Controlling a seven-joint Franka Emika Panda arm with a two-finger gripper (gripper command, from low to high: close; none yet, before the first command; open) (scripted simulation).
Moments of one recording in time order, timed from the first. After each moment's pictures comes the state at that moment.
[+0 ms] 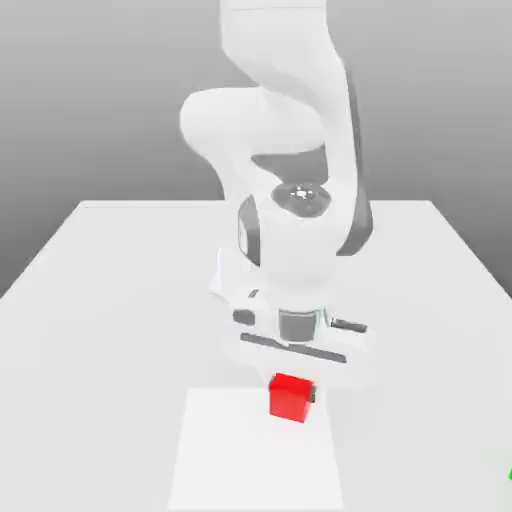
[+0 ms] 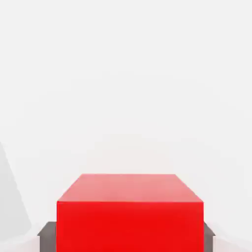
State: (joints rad) arm 0.06 0.19 0.06 -2.86 -0.13 3.06 1.38
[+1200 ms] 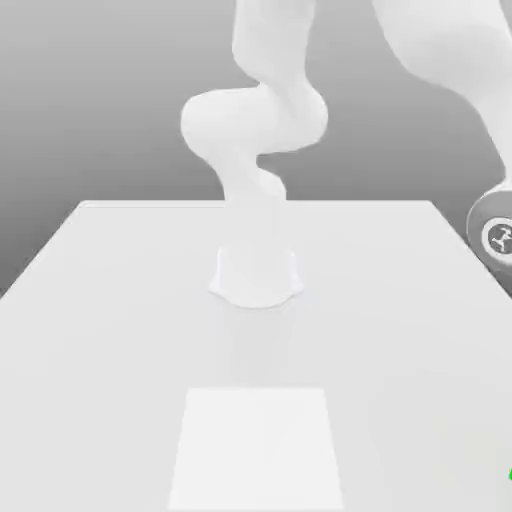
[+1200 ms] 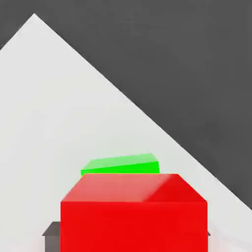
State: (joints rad) arm 0.37 0.45 0.29 -2.16 -0.23 2.59 0.87
